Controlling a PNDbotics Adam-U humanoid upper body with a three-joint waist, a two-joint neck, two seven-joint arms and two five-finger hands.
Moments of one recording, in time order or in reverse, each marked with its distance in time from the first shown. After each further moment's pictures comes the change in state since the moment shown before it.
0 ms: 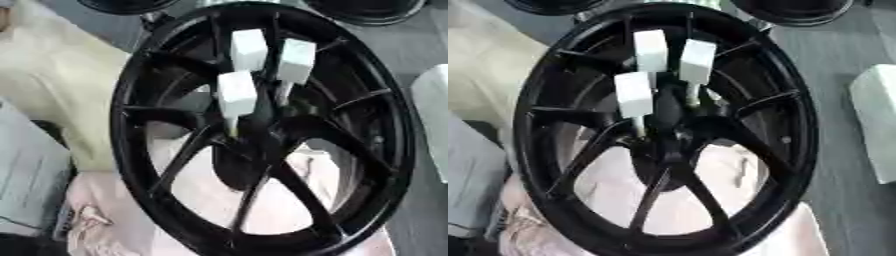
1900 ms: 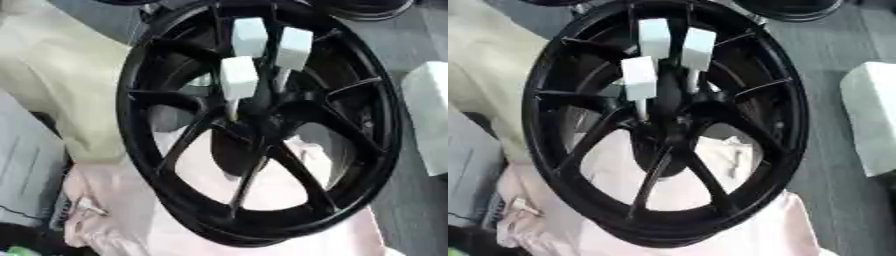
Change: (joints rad) left arm 0.109 0.031 0.008 0.009 -0.021 0.009 0.006; right arm -0.381 0.448 0.258 0.220 0.258 0.002 0.374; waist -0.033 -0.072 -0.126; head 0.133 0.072
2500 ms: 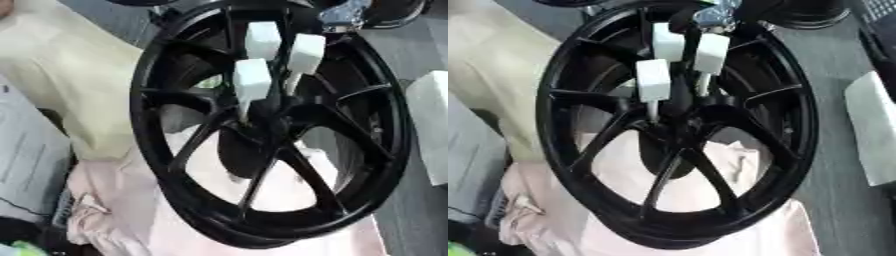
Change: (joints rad) left arm 0.022 0.014 0.011 0.000 -0.022 -0.002 0.018; right arm -0.019 0.140 0.066 0.004 0.095 0.089 0.067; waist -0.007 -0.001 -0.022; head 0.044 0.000
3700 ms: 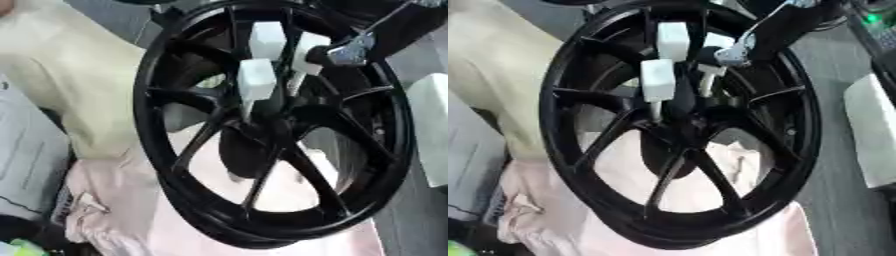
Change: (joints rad) left arm 0.001 0.000 -0.001 0.000 -0.007 0.007 -0.007; right arm 0.089 -0.062 0.031 -0.027 0.077 0.021 0.048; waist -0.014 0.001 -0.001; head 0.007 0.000
